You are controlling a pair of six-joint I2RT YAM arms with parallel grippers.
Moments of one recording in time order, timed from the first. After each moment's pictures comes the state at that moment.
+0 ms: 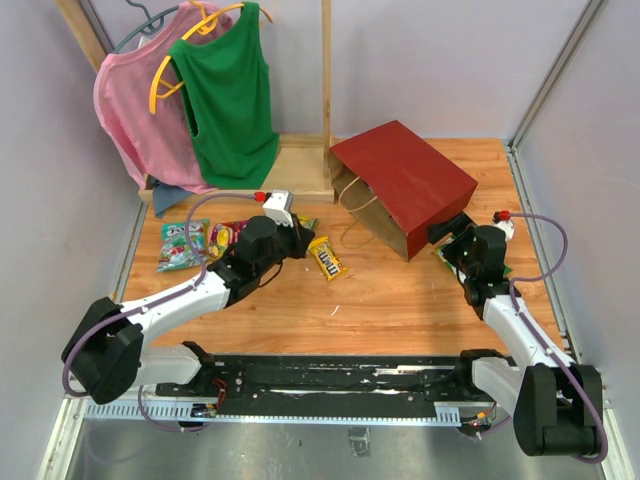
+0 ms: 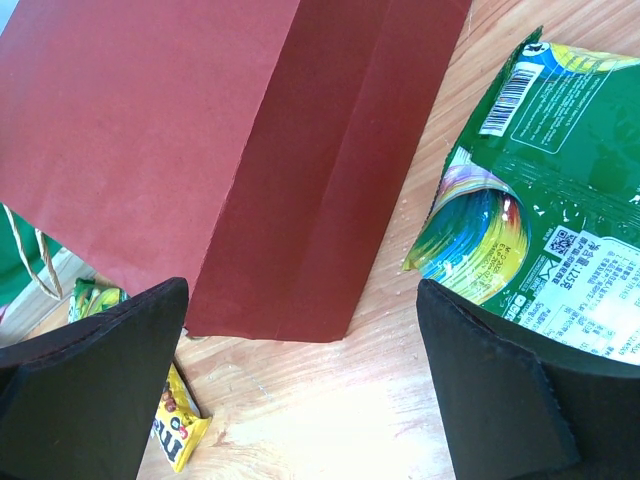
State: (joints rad) left arm -0.69 1.23 0.65 0.33 -0.12 -0.43; right arm 0.04 0.99 0.42 0.15 0.01 0.76
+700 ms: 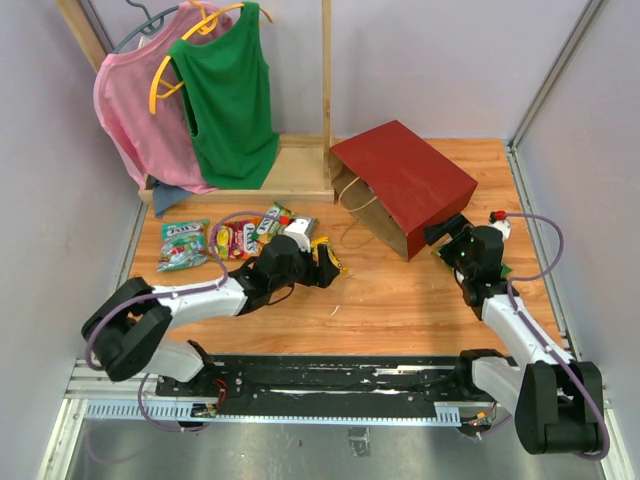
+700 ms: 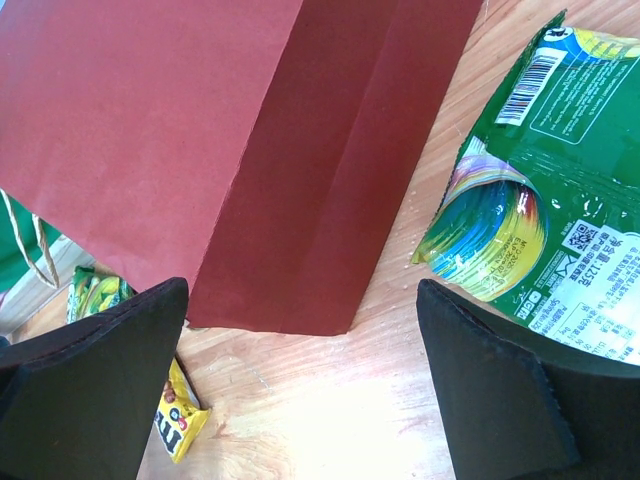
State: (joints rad) left arm -0.79 1.35 0.57 0.33 -0.05 -0.51; right arm 0.06 1.00 0.41 0.16 0.00 0.75
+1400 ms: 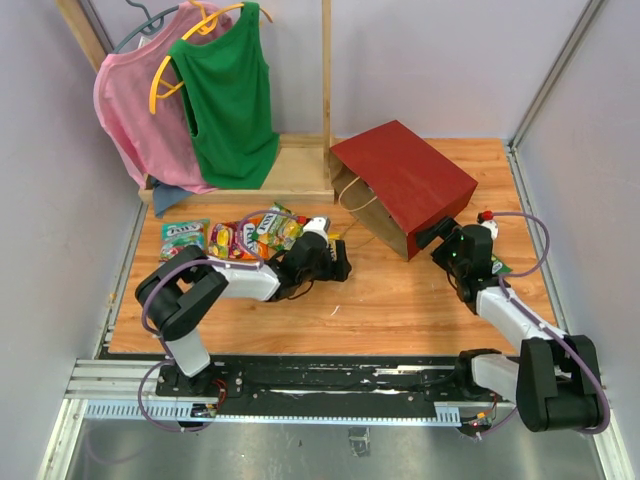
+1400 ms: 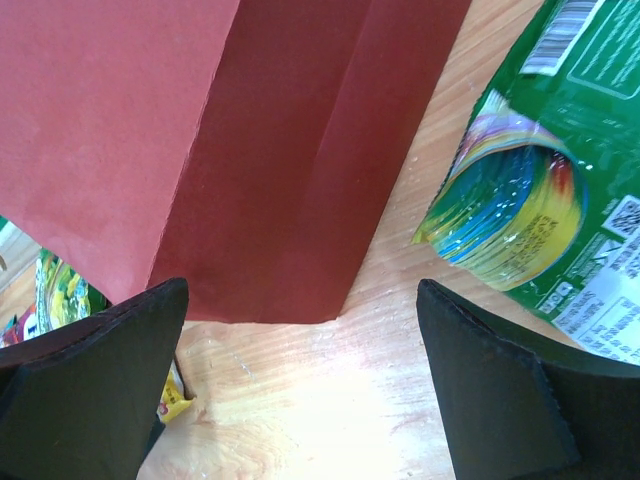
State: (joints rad) left arm -0.83 1.70 0.72 0.38 -0.18 -0.61; right arm 0.09 1.12 0.41 0.21 -0.01 0.75
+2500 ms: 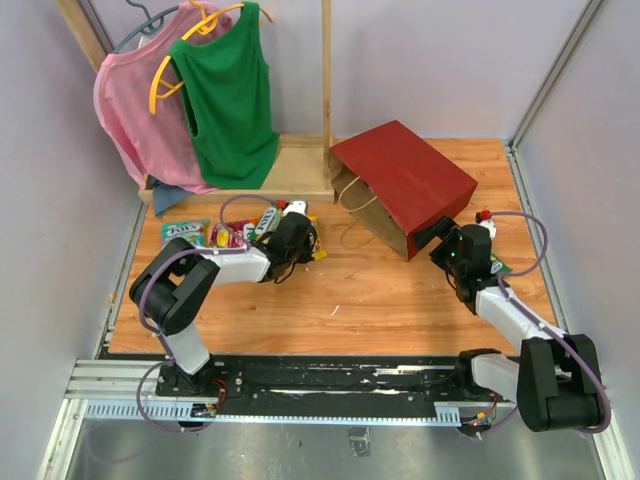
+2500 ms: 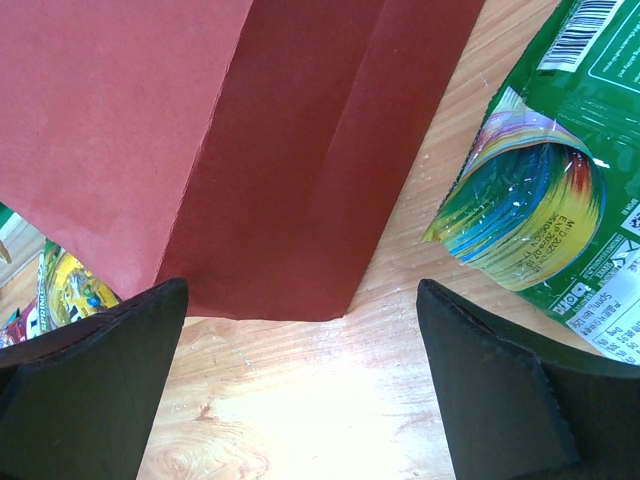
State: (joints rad) left arm -0.66 1.72 0.80 0.22 -0.27 -0.51; right arm 0.11 1.13 0.41 0.21 -0.01 0.75
